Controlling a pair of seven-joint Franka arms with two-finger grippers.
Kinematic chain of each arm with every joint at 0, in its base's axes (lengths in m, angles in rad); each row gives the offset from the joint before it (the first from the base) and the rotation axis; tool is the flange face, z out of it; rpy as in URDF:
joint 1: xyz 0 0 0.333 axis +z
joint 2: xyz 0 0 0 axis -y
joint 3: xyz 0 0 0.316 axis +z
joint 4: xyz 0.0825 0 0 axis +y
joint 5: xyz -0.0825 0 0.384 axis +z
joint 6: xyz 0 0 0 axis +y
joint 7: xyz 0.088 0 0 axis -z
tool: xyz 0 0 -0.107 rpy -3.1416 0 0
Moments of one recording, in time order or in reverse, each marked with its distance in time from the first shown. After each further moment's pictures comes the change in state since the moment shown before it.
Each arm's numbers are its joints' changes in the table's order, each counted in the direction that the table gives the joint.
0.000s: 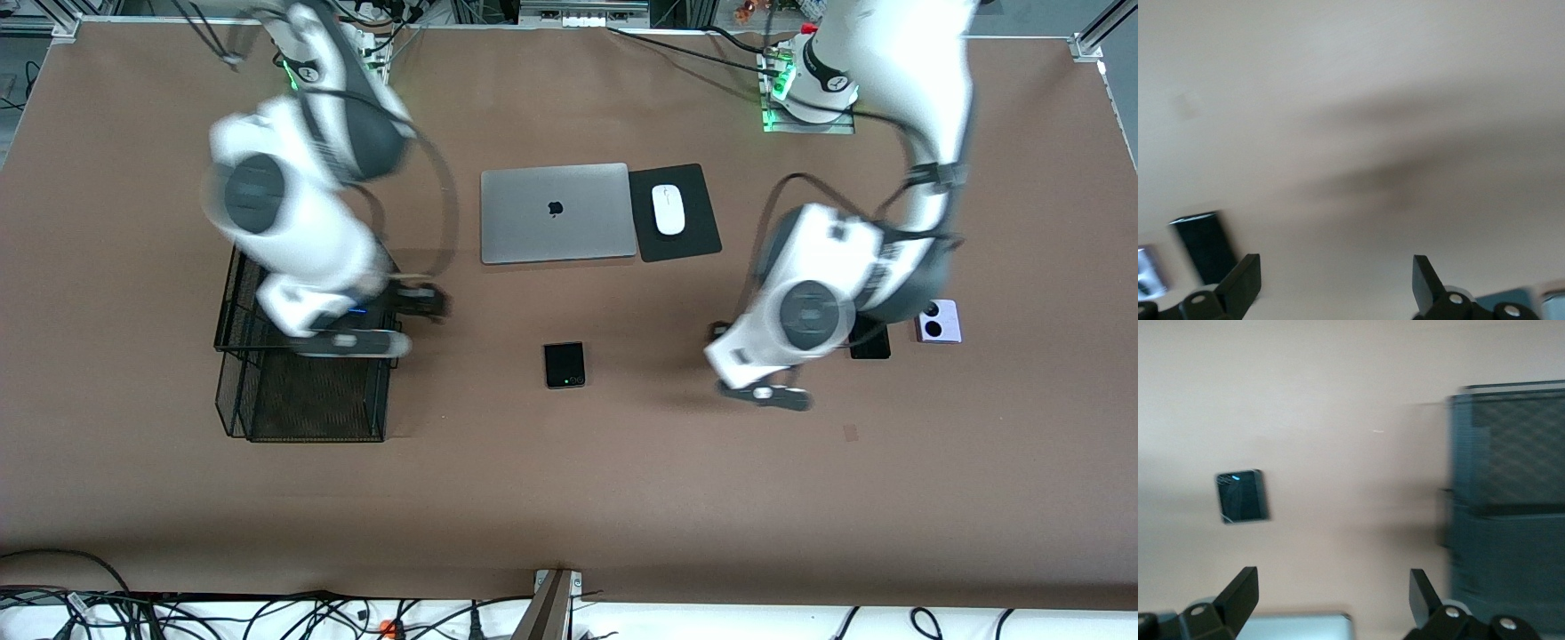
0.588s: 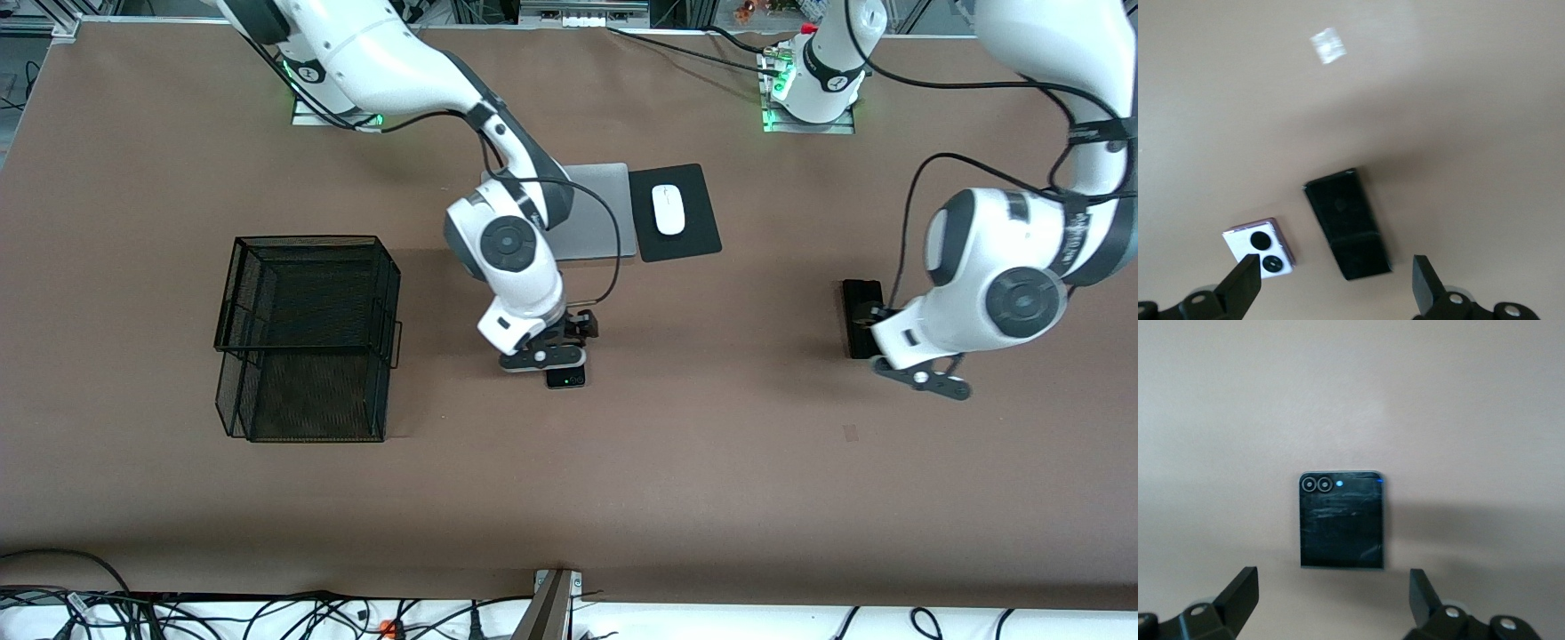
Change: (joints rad) left arm 0.262 0.170 0.000 0.291 0.081 -0.171 0.300; right arm 0.195 -0.376 -0.008 -0.185 -0.022 -0.276 0.066
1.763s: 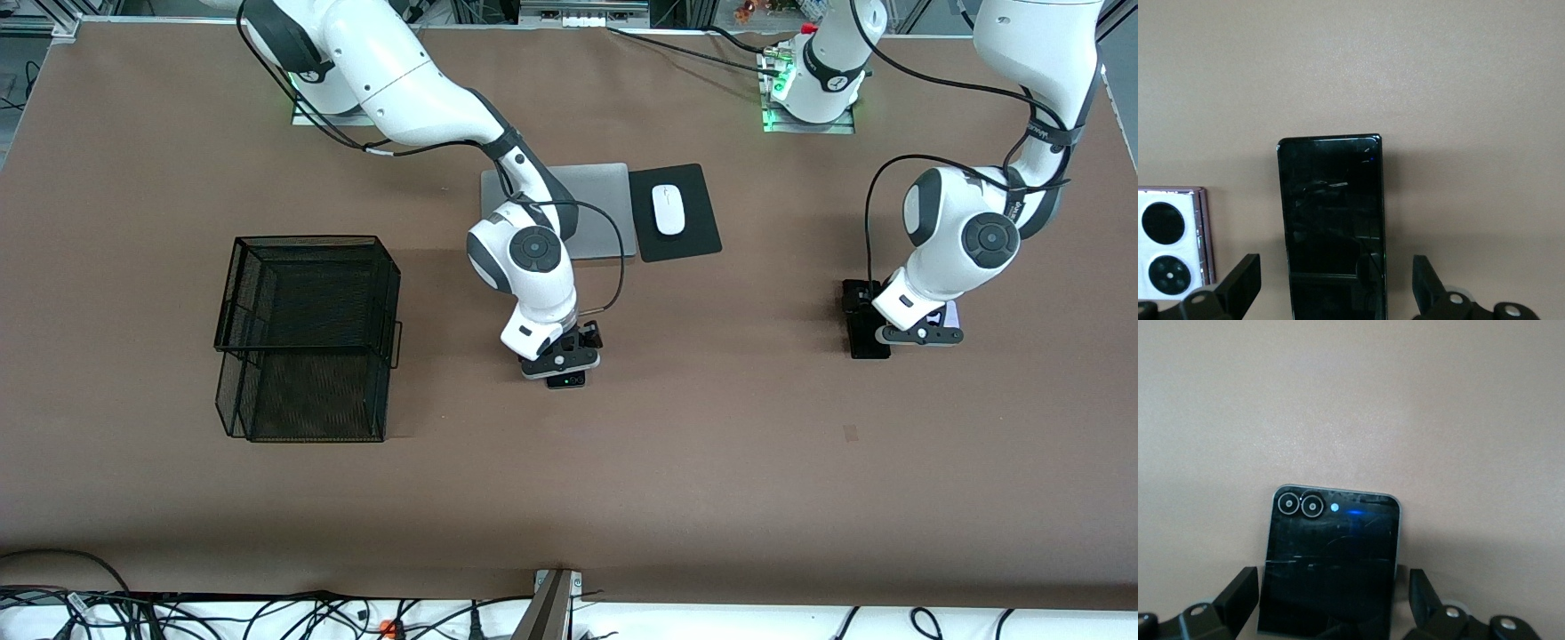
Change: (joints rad) left arm 0.126 0.059 -0.048 0.514 -0.027 -0.599 -0.237; right arm 0.023 -0.112 -0.010 -0.008 -0.140 -0.154 0.013
